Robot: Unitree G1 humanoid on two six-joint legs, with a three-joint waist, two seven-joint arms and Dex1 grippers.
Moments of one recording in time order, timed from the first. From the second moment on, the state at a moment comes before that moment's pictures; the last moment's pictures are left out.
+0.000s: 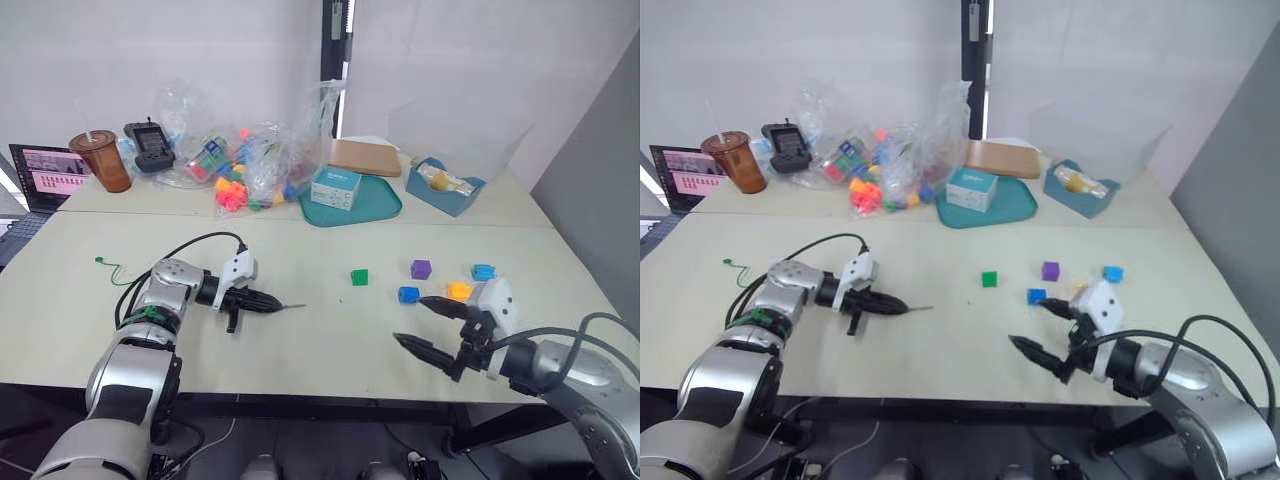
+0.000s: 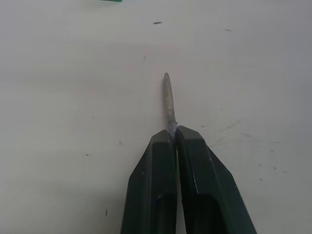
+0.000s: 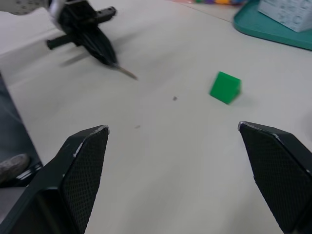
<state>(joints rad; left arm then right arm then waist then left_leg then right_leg) -0.97 0.53 -0.10 1.18 0.00 -0.28 -1.58 0.07 -0.71 -0.24 -0.61 0.63 0.64 0.68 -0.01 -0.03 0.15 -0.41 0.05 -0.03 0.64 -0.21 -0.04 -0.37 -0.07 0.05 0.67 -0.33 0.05</state>
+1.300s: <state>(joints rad) -0.33 0.80 0.02 -0.21 -0.35 0.53 -1.21 -0.67 -0.52 -0.25 0.59 0.19 0.44 0.21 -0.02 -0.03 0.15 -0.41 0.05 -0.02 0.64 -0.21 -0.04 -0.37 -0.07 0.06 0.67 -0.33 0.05</state>
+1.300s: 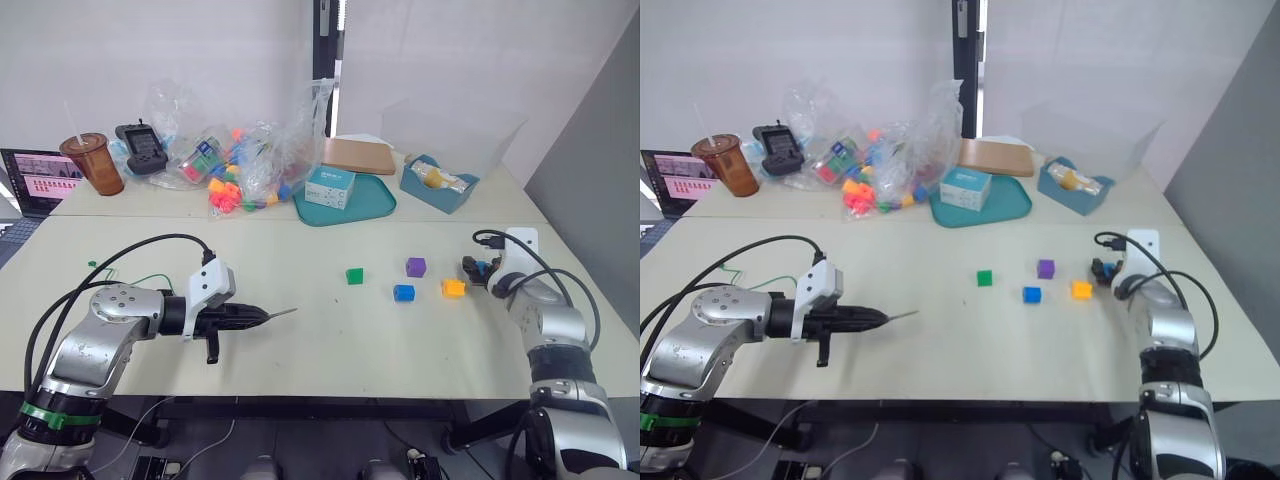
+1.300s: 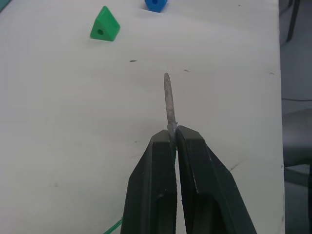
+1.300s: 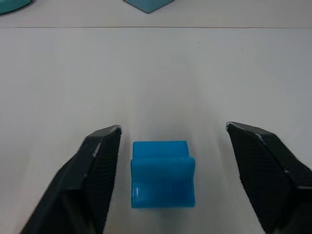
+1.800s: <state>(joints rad) -0.33 0.82 0.01 -0.21 -0.36 0.52 -1.21 -0.64 -0.50 -0.25 0.53 0.19 0.44 0.22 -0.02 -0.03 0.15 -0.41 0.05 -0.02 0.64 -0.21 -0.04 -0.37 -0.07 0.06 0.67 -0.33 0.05</state>
